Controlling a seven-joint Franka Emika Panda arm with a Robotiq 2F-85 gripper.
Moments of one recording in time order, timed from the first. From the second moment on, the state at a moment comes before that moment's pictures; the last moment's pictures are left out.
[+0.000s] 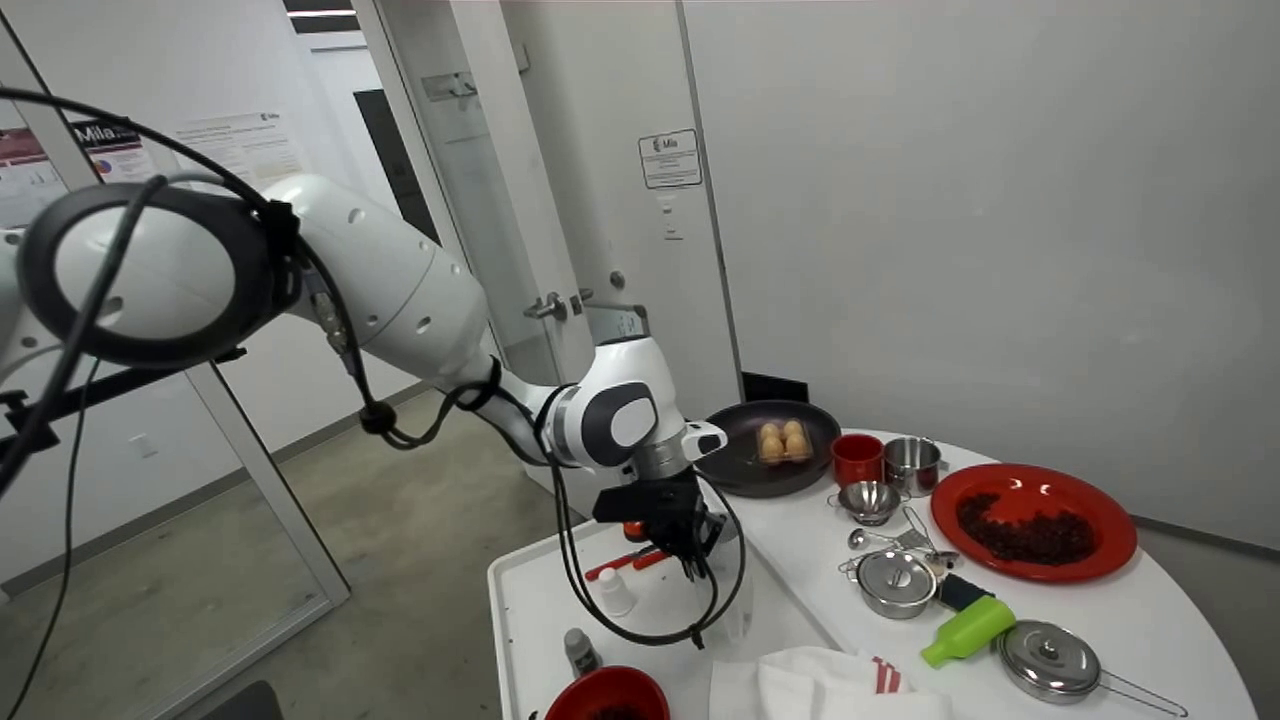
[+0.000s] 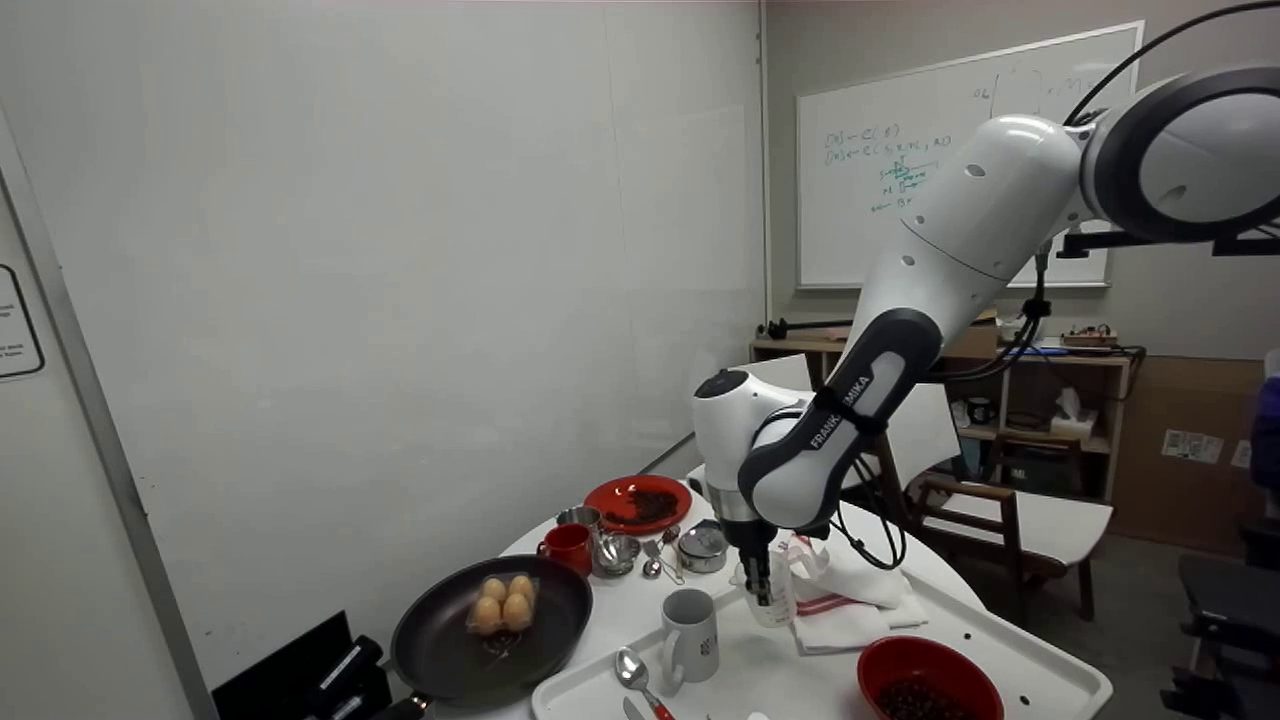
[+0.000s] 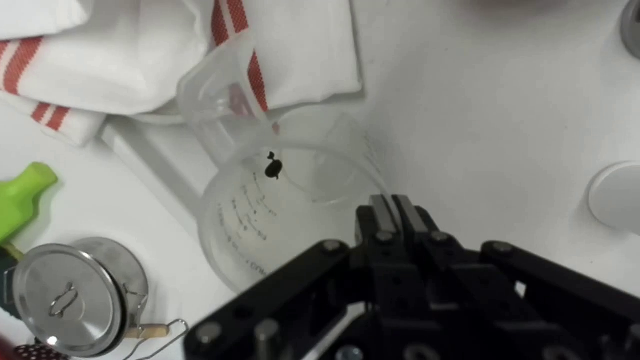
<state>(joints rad) 0.08 0.94 -0.11 -1.60 -0.19 2.48 -0.24</state>
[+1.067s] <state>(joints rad) 0.04 0.87 0.04 -1.68 -0.23 2.38 -0.40</state>
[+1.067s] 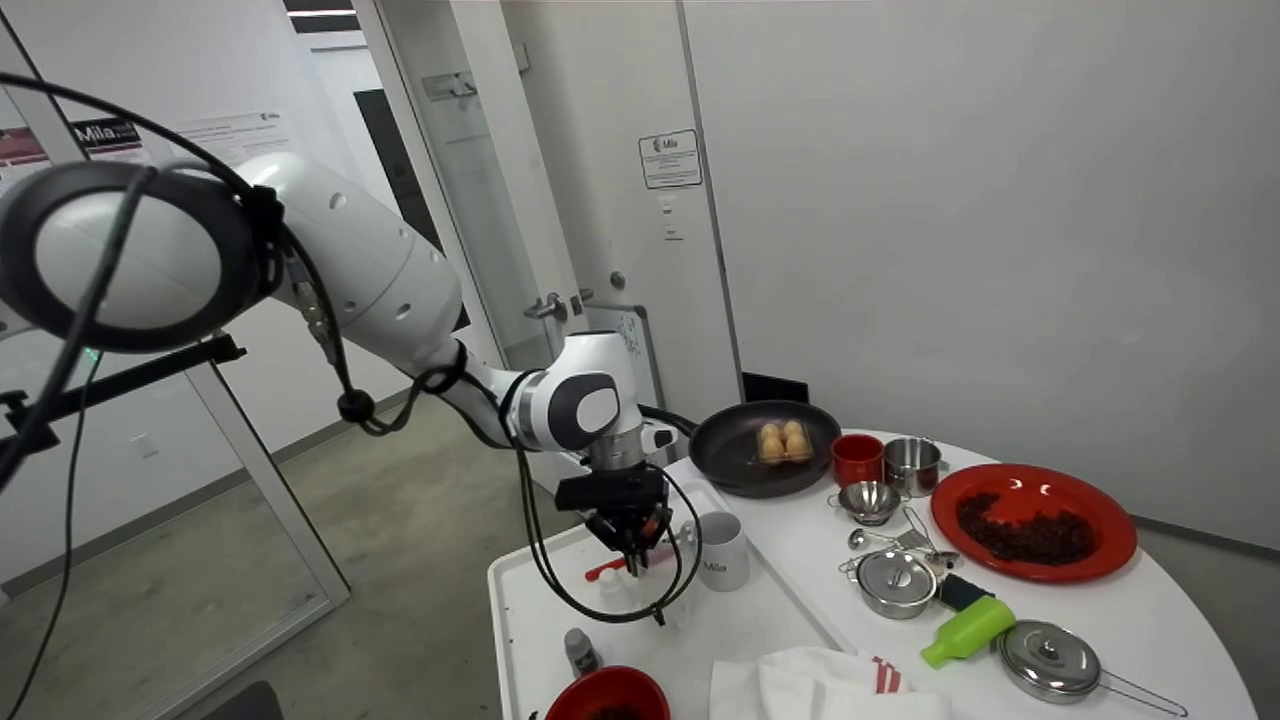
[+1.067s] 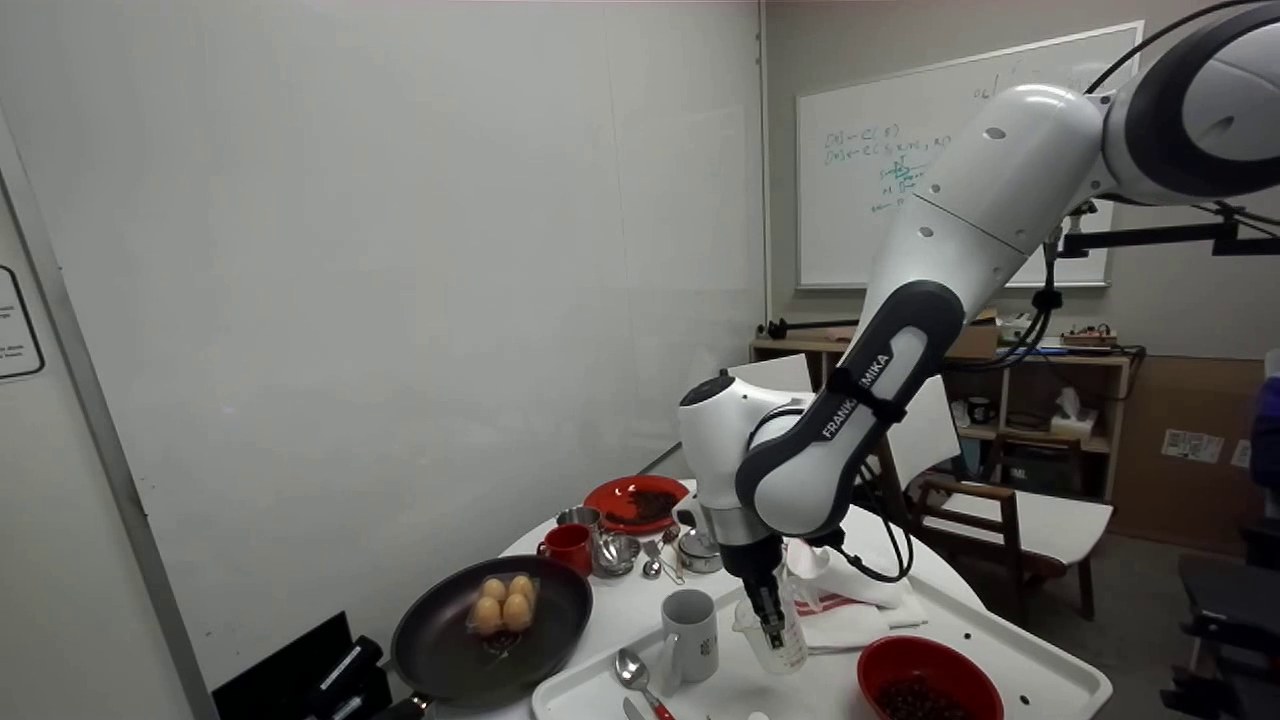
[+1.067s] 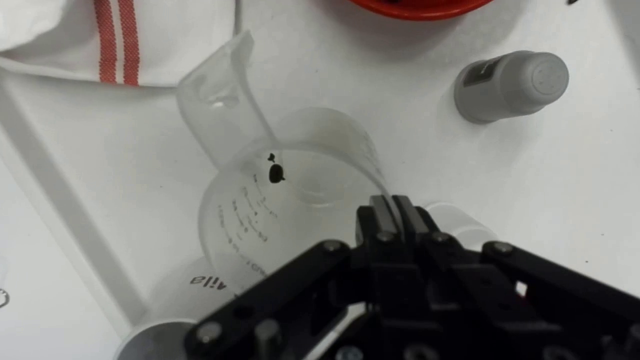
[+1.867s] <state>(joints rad) -0.01 1.00 0.11 -1.57 -0.23 2.38 -0.55</state>
